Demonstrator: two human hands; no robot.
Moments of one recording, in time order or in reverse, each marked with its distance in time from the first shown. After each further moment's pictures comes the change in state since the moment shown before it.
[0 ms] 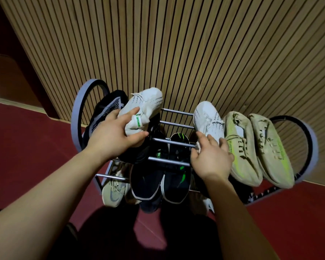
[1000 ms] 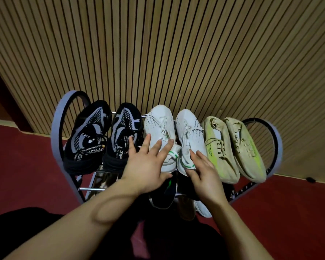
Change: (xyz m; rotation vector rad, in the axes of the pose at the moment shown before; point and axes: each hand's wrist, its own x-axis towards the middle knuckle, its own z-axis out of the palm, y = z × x) left_hand -0.021 0.056 0.075 0.531 -0.228 0.418; right_hand -0.036 0.042 0.004 0.437 0.031 -0.203
